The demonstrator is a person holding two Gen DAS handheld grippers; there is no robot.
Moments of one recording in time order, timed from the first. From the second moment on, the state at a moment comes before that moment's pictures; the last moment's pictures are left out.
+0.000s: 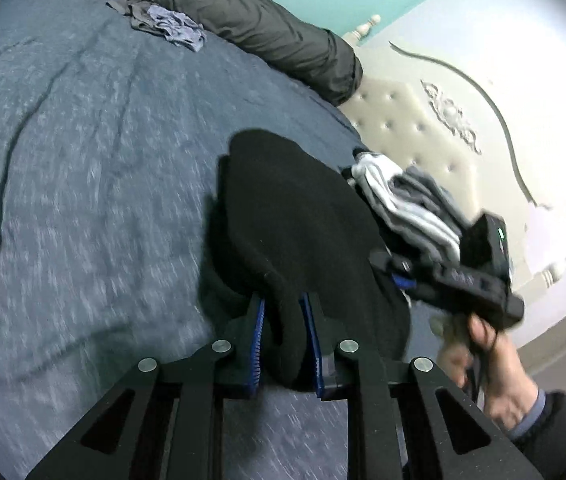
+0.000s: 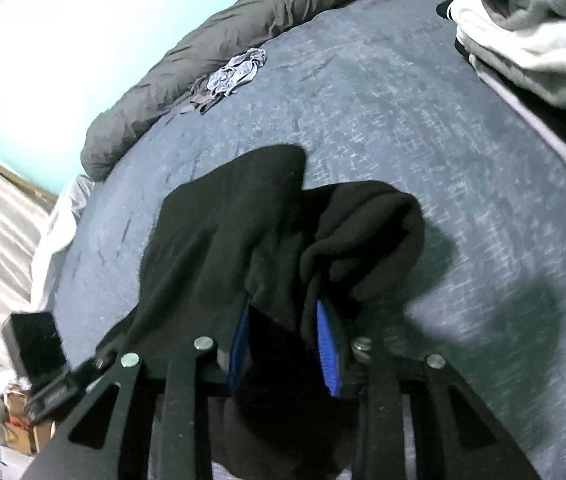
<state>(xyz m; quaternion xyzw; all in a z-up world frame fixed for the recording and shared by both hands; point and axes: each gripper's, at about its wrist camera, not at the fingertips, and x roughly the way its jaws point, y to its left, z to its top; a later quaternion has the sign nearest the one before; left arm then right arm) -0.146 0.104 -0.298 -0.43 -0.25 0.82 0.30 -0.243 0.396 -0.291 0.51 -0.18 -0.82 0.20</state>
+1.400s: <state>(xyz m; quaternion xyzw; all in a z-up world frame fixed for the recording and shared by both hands) -0.171 0.135 -0.302 -0.45 -0.15 0.82 0.32 -0.155 0.415 -0.296 0.50 -0.12 -0.83 0.20</state>
